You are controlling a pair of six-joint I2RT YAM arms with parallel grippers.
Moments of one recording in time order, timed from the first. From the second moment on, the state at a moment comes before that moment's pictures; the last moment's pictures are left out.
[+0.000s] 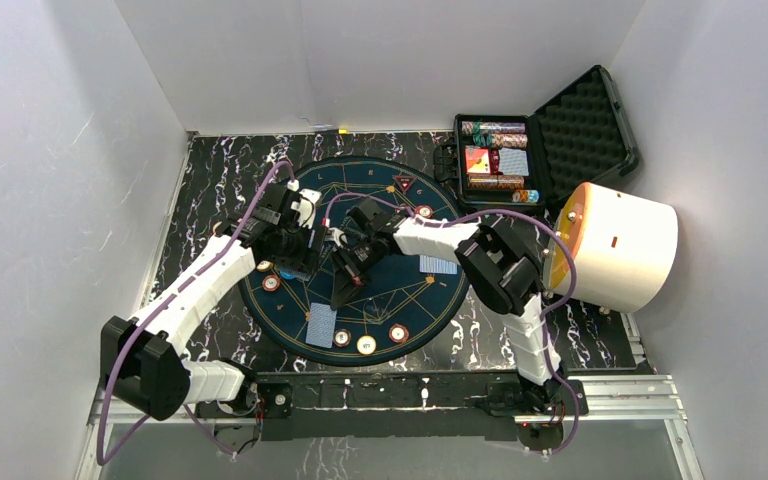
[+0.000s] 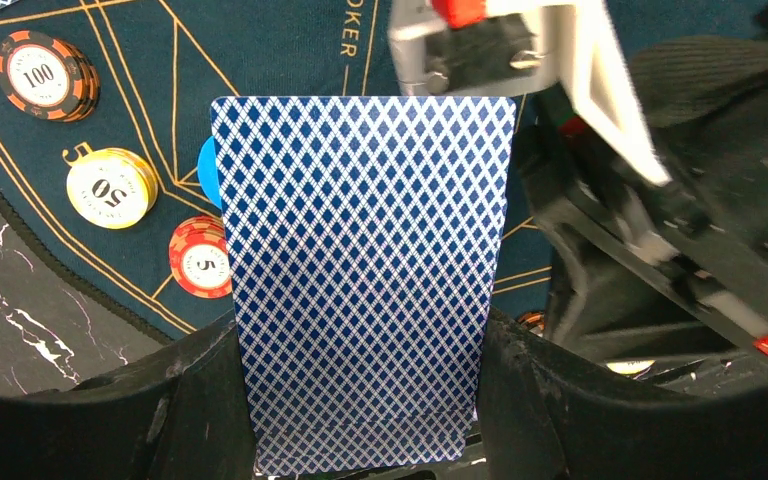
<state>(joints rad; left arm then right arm) -0.43 1.28 1.06 -0.84 0.01 -0.09 0.85 2.11 1.48 -0.41 -1.11 0.40</state>
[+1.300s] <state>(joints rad) -0.55 1.29 1.07 -0.84 0.11 0.03 0.60 1.81 1.23 -0.09 -0.93 0.62</state>
